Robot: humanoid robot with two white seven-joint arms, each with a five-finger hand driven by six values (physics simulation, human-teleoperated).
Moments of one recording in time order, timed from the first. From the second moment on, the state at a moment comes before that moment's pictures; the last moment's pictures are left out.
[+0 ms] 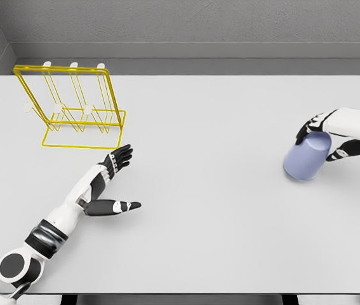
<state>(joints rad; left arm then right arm) 0.00 0.66 -0.64 -1.74 0.50 -0.30 0.07 -0.57 -1.09 0.63 -1.46 0.04 -0.61 0.52</state>
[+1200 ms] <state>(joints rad) 0.02 0.65 -0.62 -1.74 0.50 -0.30 0.07 -0.59 -1.00 0.64 -1.54 0.04 -0.61 0.52</state>
